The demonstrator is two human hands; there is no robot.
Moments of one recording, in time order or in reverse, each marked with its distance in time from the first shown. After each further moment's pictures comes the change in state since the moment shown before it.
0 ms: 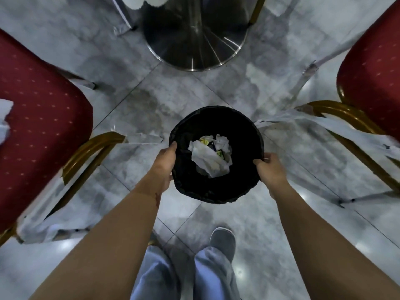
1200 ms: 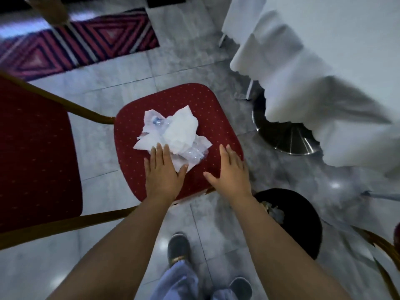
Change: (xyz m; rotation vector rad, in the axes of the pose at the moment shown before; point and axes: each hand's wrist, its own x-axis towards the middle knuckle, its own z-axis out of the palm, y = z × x) left_hand -0.157 0.033 -0.337 0.734 0.781 0.422; right_hand -0.300 -0.267 0.234 -0.957 -0.152 -1.050
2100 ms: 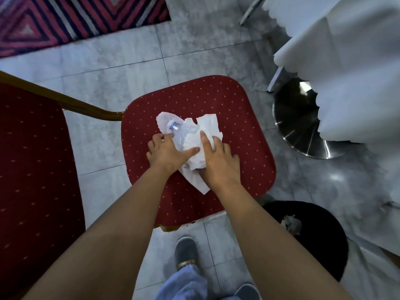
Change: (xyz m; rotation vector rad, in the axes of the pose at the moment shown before) left_hand 0.142 -0.043 0.005 -0.198 -0.236 -0.248; right_hand 0.112 -0.087 0.061 -0.254 -0.031 -0.148
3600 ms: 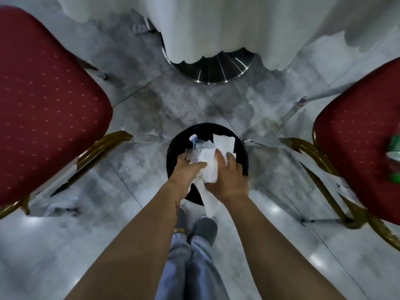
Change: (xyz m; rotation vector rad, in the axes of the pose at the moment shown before) left_hand -0.271 0.180 0.355 -0.672 -0.612 -0.196; right_hand -0.298 0.349 0.117 0.322 -0.216 0.618
